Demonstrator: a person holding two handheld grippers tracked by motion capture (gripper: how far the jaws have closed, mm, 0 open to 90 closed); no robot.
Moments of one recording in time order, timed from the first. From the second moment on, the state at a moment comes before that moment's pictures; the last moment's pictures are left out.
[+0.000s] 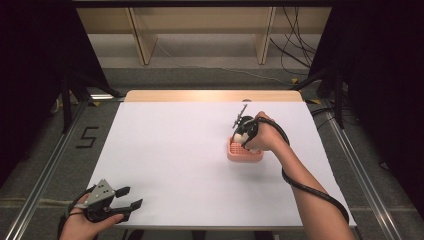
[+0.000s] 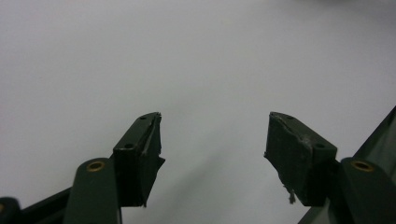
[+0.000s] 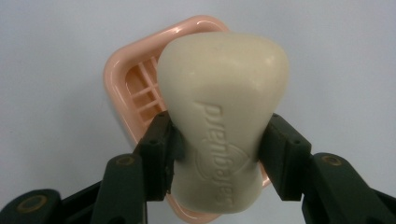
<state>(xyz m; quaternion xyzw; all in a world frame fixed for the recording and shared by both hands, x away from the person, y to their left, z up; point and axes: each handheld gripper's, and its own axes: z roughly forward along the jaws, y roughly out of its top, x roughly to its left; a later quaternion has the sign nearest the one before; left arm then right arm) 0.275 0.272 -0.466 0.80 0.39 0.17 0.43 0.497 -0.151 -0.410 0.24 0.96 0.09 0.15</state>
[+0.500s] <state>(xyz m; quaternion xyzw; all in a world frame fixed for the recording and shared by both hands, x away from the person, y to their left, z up) 0.275 0.272 -0.466 0.80 0.39 0.17 0.43 0.502 -0.155 -0.424 0.23 0.96 0.09 0.14</state>
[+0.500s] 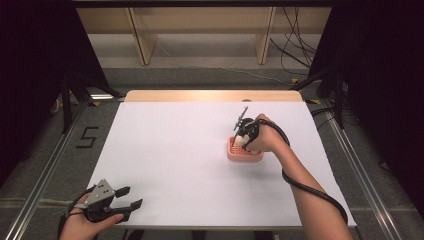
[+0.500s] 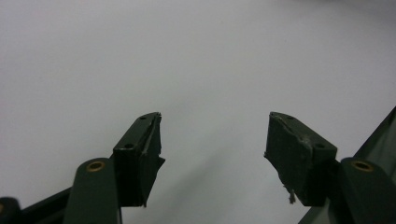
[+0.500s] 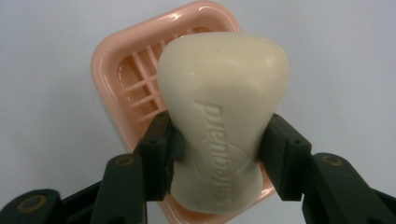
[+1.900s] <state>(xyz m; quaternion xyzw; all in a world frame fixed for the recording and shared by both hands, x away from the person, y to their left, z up) 0.275 0.269 -0.468 0.80 0.39 0.17 0.43 0.388 -0.216 -0.434 0.40 0.87 0.24 0.18</state>
